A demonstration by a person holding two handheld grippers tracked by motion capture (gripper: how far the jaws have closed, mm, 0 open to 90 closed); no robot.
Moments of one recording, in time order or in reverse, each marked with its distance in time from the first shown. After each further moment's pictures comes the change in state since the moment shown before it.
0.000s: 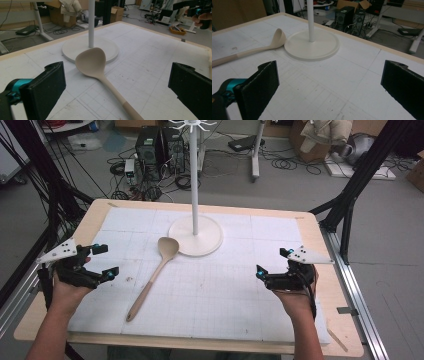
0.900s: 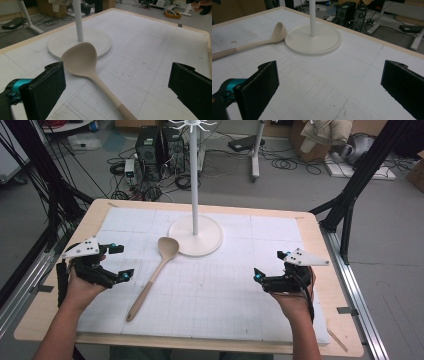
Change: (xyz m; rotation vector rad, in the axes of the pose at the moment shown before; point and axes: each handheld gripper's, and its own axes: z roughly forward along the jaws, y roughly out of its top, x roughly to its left) left arm -0.012 0.007 0.044 0.141 -0.057 0.063; right arm 0.005 -0.005 0.004 0.032 0.001 -0.016
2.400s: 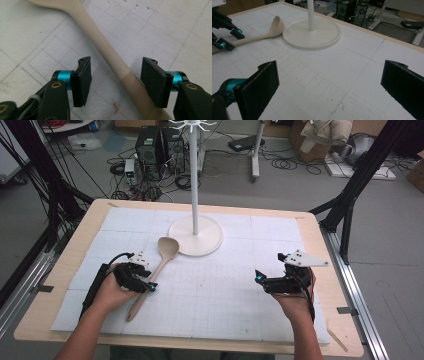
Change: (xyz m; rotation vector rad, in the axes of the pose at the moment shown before) left arm -0.013 -0.031 0.086 0.544 0.052 -0.003; right arm -0.007 -0.011 0.004 0.023 0.004 0.013
